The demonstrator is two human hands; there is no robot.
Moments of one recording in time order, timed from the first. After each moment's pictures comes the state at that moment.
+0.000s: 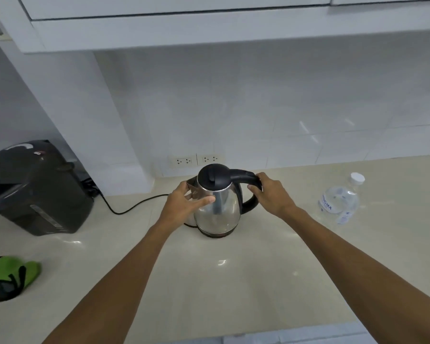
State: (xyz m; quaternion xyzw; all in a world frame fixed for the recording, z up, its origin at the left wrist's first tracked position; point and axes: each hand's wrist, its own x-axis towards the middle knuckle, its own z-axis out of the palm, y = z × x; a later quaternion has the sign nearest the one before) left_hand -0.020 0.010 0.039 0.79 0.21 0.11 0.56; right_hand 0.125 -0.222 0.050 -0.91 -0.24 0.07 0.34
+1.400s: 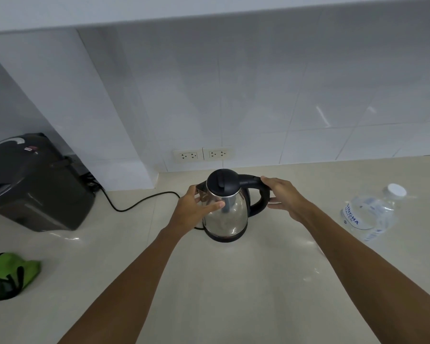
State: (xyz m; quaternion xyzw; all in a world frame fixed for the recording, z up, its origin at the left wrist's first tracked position) left_hand 0.023 0.018 -0.004 0.81 0.26 0.06 0.53; right_hand 0.183 -0.204 0.020 -0.77 -0.03 0.31 0.56
